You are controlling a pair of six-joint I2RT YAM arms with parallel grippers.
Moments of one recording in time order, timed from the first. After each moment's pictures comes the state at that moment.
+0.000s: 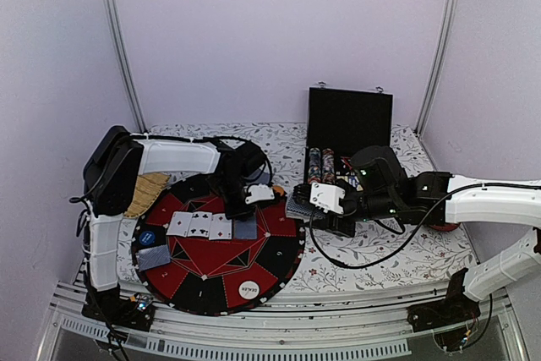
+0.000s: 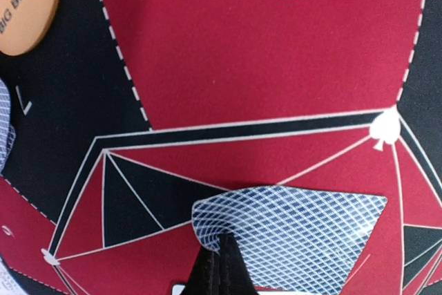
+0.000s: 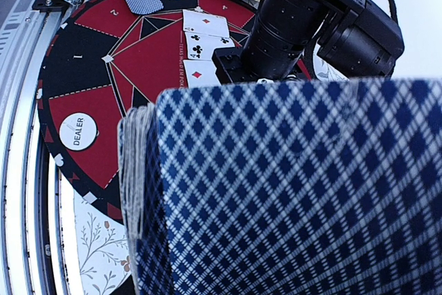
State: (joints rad) left arm -0.76 2.12 1.54 -0.84 0.01 0.60; right arm 1.02 1.30 0.91 -0.23 -0.09 -0.53
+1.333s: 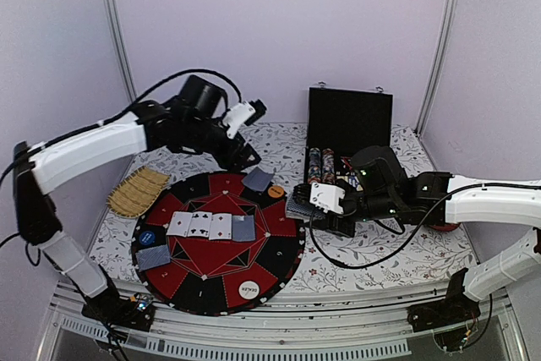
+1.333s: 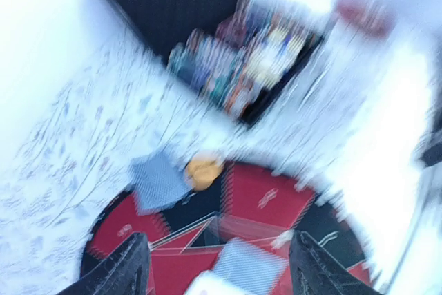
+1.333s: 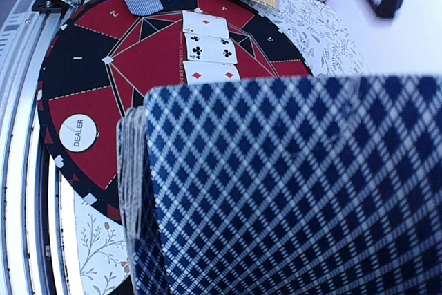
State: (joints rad) left arm -0.76 1.63 1.48 -0.59 0.06 0.21; right arm 1.02 1.30 0.91 -0.23 -0.09 -0.52
